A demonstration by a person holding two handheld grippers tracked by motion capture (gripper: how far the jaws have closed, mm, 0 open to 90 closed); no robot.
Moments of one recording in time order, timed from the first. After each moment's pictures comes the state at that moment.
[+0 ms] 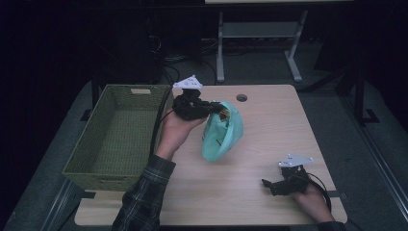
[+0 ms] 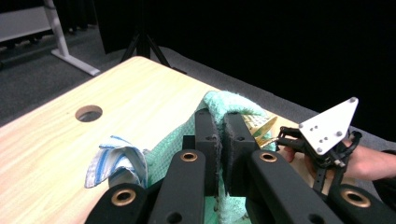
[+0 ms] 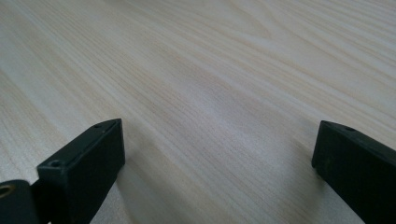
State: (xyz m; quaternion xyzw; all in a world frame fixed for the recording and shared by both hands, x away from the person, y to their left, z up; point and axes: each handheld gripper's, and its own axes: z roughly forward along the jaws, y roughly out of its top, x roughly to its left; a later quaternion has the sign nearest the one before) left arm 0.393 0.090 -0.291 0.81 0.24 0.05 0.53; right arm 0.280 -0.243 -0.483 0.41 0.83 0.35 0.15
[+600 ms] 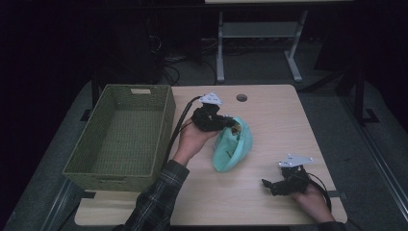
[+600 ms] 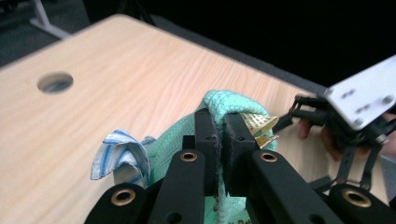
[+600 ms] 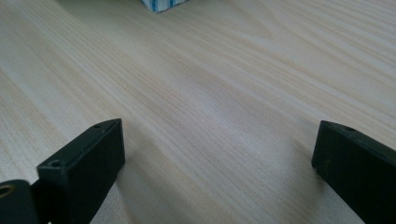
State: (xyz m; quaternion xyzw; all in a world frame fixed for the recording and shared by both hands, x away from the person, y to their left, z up) left arm 0.401 0.051 -0.353 0.85 0.23 0.03 0.48; right arm 0.279 -0.243 -0.483 0.41 0.83 0.35 0.15
